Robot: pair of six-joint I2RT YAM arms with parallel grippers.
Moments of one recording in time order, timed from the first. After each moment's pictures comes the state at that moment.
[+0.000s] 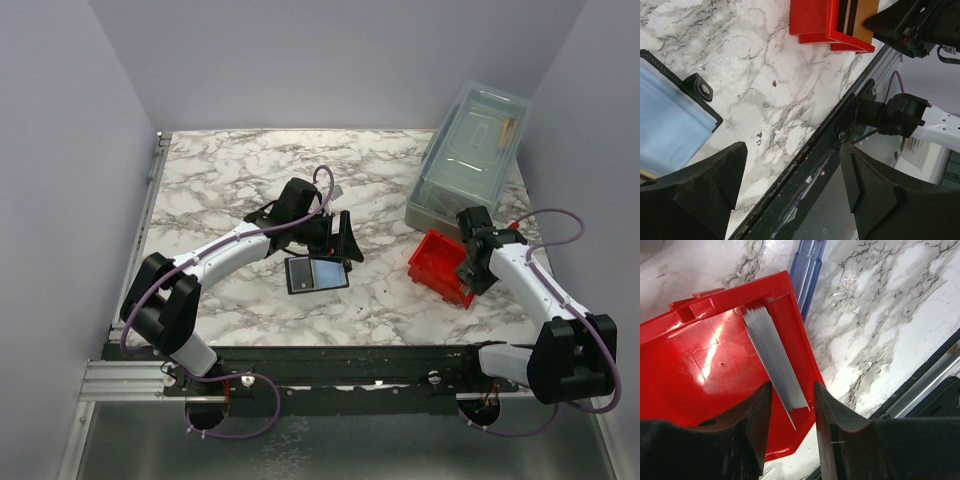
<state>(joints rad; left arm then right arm) -0.64 1.57 1.08 -0.25 0.63 -0.62 0.11 1.23 0.81 -0.97 0.44 1.01</state>
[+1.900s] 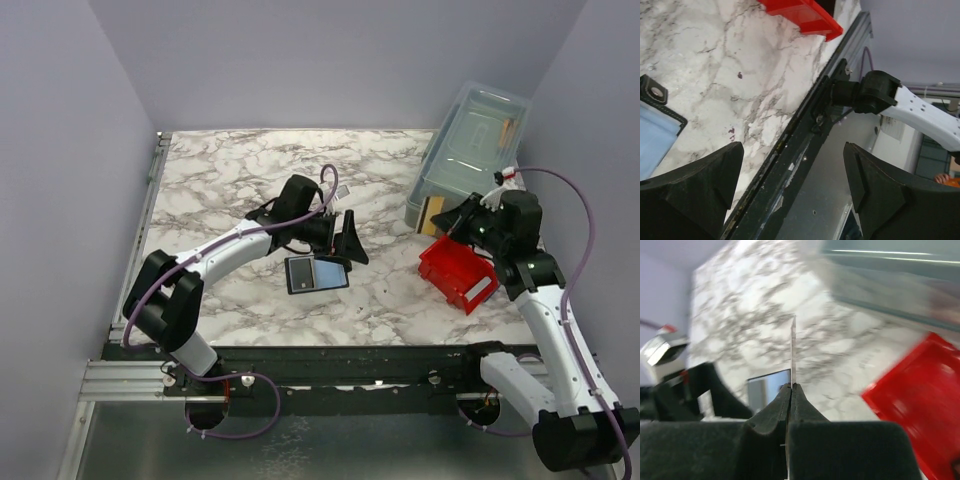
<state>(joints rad) -0.63 1.59 1.10 -0.24 0.76 -0.61 0.11 0.85 0.89 -0.52 -0.15 0.59</state>
